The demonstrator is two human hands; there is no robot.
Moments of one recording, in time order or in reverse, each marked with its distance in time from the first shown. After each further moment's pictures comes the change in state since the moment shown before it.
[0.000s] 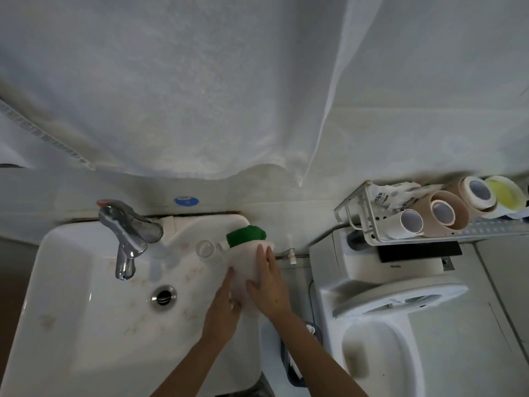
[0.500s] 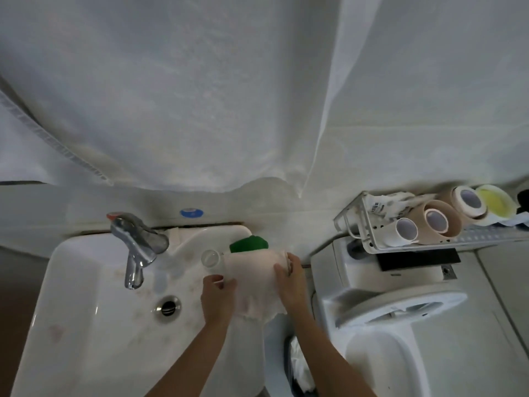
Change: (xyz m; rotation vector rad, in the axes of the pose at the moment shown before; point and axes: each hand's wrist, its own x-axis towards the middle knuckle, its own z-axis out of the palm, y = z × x) left_hand 0.017 0.061 -0.031 -0.328 0.349 -0.349; right_hand 0.008 0.002 -0.039 0.599 0.252 0.364
